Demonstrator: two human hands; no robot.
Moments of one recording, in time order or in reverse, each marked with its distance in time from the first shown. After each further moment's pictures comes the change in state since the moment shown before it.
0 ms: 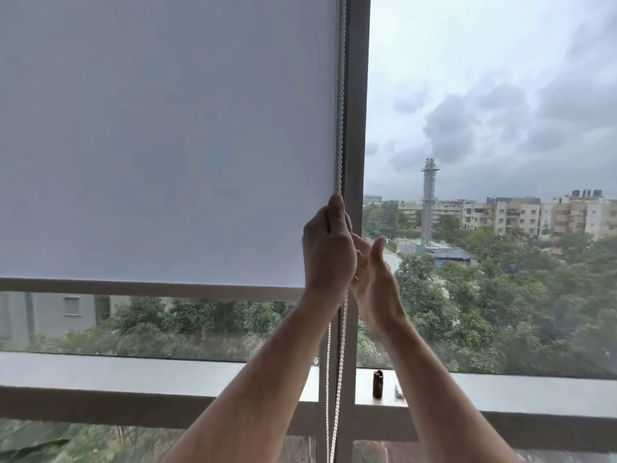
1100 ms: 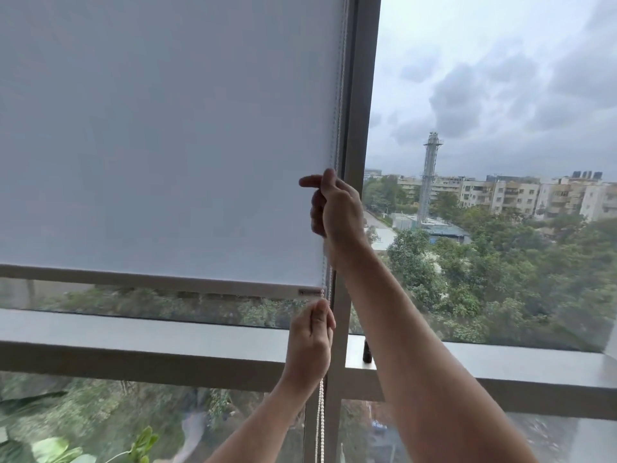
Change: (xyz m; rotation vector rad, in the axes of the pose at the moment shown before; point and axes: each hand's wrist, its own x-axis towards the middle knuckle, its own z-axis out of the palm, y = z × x) left_hand -0.122 -0.141 -0.054 -0.015 -0.157 -0.290; right_hand 0.040 -0.011 0.053 -0.047 0.144 0.082
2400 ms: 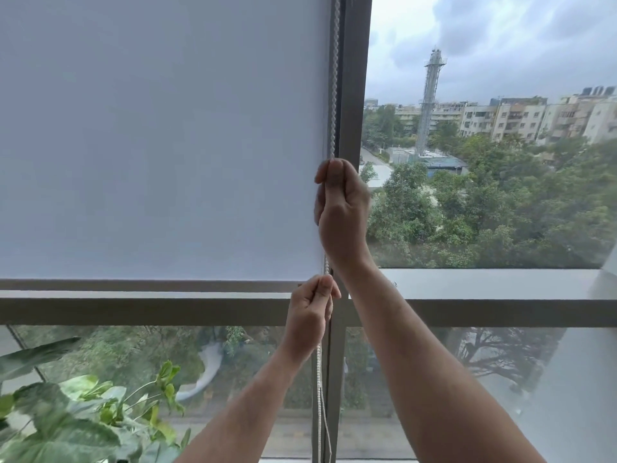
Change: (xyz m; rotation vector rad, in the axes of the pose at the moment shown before) left_hand -0.029 -0.059 -0.020 -0.078 -0.145 -0.143; right_hand -0.055 0.080 -0.027 -0.150 0.155 -0.297
